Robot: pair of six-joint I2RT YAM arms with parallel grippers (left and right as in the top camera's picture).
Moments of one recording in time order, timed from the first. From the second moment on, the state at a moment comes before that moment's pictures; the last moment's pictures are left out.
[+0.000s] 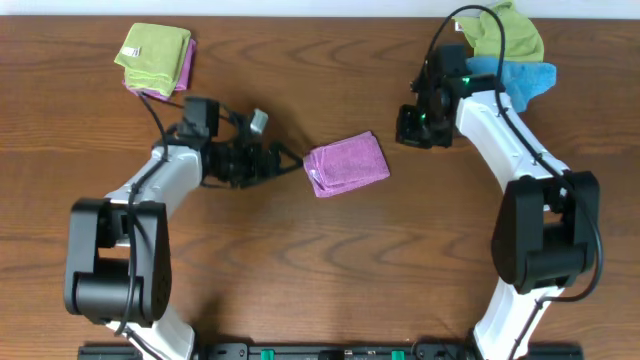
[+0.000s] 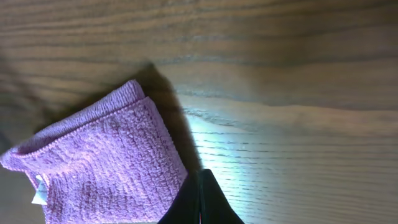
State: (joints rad) left arm -0.10 1.82 1.01 -0.39 0.96 -0.22; right arm 0.16 2.01 1.52 -0.85 -0.24 0.30
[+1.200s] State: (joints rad) left arm -0.24 2.00 0.92 0.04 0.93 -0.59; right arm 0.32 2.14 1.49 -0.69 -0.30 0.40
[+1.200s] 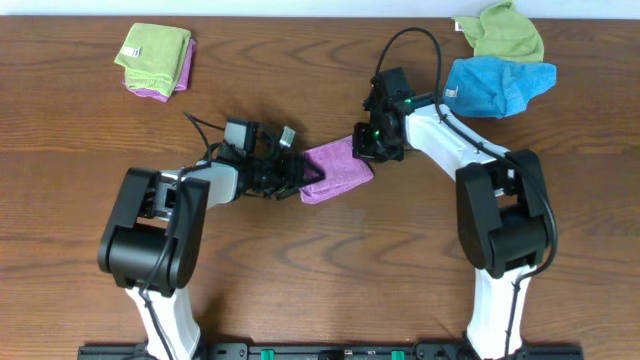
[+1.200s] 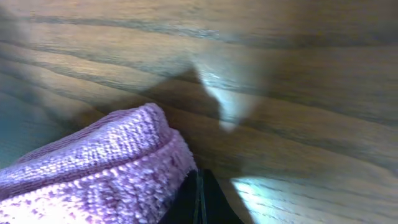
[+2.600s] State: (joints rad) left arm 0.32 2.25 1.69 0.19 0.67 -0.99; right arm 0.29 2.13 1.71 -1.06 -0.28 0.29
